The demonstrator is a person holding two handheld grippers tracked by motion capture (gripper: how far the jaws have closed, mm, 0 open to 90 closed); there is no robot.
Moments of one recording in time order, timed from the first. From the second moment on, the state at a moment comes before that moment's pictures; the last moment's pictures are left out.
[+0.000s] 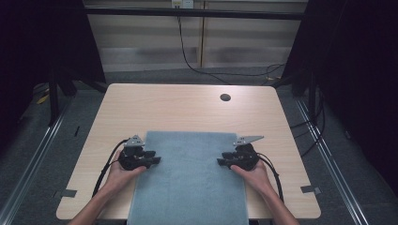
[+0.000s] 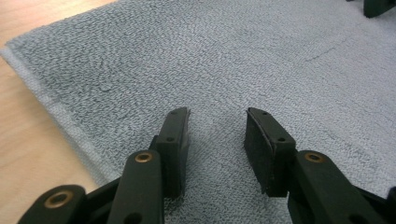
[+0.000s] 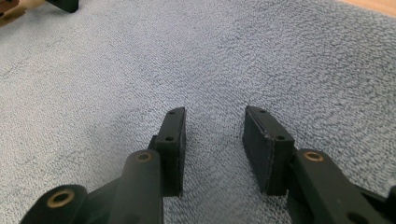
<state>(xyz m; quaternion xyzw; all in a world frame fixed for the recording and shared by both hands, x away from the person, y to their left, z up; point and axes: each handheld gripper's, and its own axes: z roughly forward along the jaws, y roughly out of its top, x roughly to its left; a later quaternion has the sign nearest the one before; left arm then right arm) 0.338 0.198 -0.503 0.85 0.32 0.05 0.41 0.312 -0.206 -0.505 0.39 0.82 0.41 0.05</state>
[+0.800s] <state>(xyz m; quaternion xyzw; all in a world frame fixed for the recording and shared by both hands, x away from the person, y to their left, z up) 0.282 0.212 -0.498 0.86 0.30 0.00 0.41 0.255 -0.203 -0.499 0.36 0.84 0.40 0.03</state>
